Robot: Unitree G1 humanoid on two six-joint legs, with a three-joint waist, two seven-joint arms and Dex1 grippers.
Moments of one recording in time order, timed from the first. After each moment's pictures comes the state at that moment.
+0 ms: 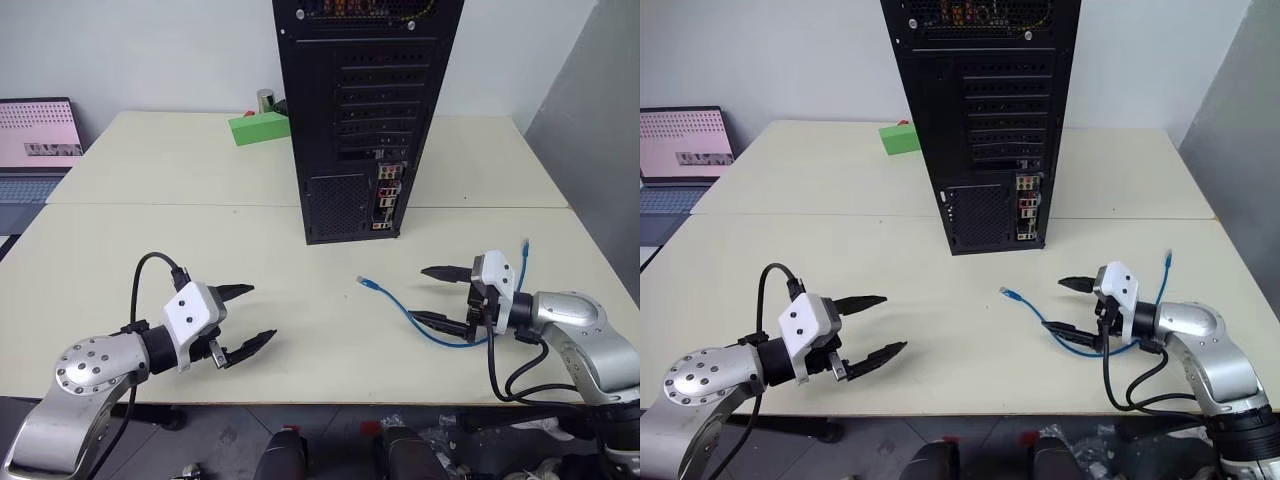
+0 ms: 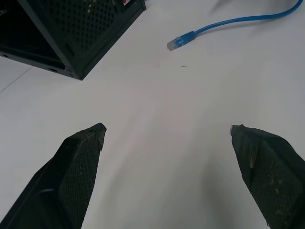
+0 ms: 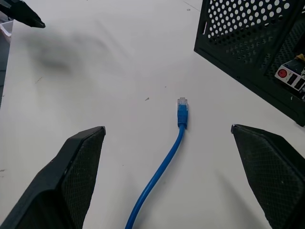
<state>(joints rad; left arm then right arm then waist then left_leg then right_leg) 0.16 0.79 0.21 -0.50 -0.36 0.34 -0.87 -0.21 -0.70 0.02 -0.19 0.41 0.30 1.03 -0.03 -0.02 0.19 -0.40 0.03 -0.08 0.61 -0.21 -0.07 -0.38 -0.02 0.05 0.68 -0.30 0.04</state>
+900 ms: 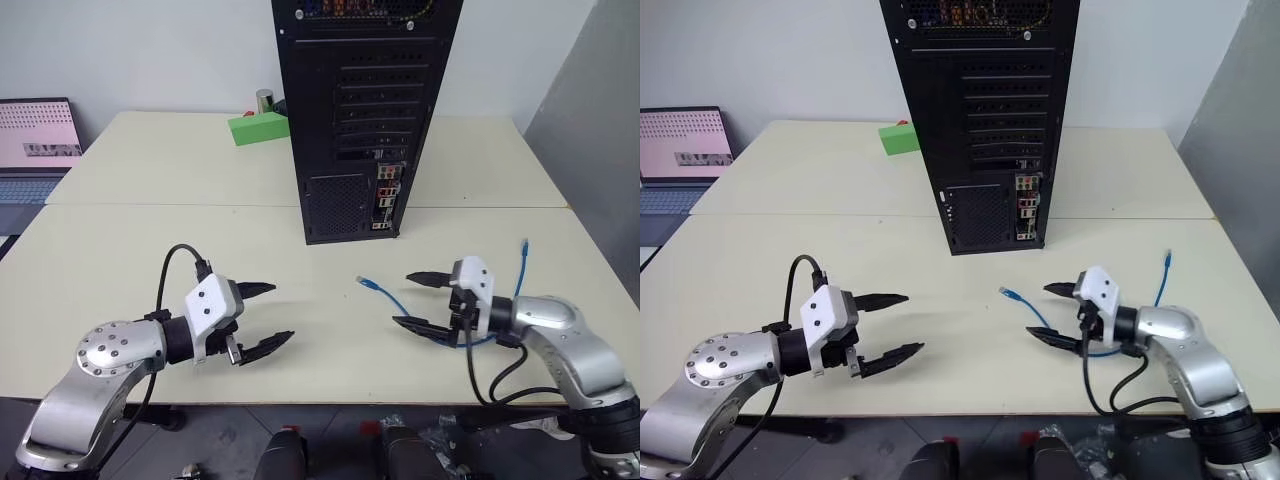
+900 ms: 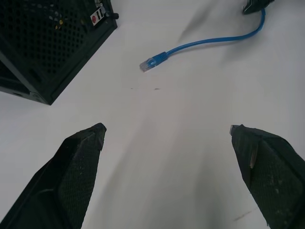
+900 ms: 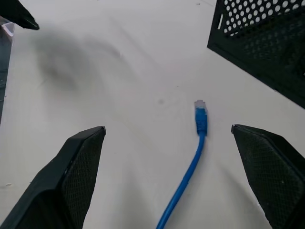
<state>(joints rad) 0.02 0.80 0.12 -0.50 -0.40 0.39 -0.93 -0.25 -0.59 0.14 -0.23 0.34 0.38 0.92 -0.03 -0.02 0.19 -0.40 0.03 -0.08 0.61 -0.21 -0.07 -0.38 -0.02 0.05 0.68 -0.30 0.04</state>
